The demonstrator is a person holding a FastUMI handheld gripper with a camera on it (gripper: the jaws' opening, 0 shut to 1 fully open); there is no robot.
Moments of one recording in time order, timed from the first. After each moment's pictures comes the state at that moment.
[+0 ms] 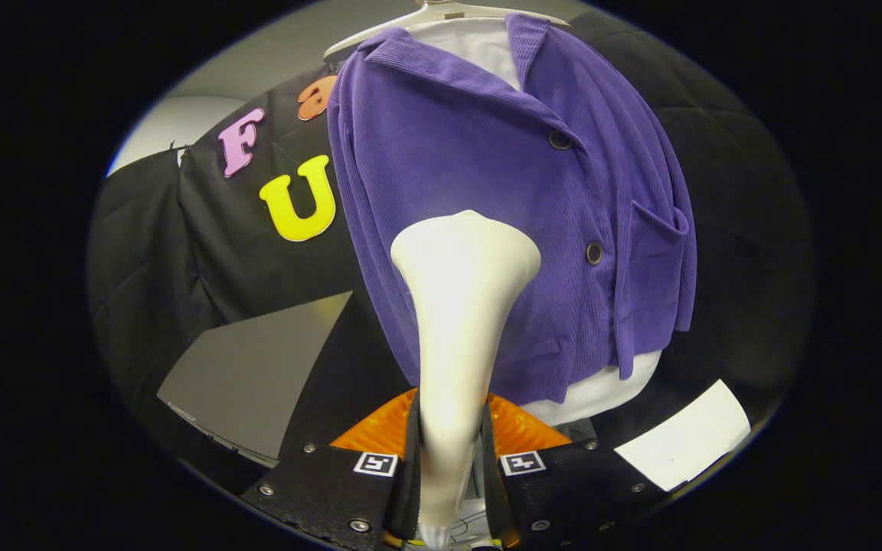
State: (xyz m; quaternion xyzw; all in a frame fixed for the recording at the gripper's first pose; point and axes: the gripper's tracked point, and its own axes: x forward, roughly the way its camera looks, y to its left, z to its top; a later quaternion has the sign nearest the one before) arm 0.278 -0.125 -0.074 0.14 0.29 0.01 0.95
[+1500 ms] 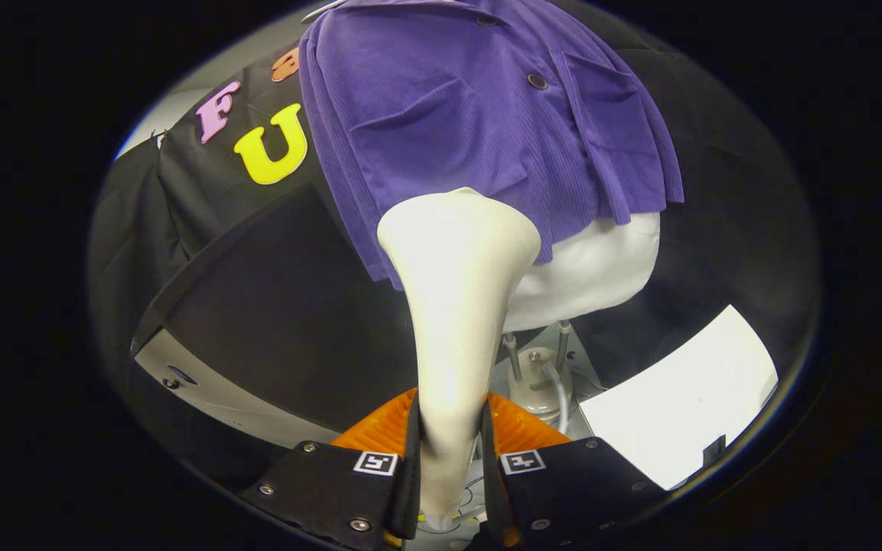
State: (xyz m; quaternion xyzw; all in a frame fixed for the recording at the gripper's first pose) arm 0.227 -0.111 -0.193 0.16 0.35 0.00 0.92
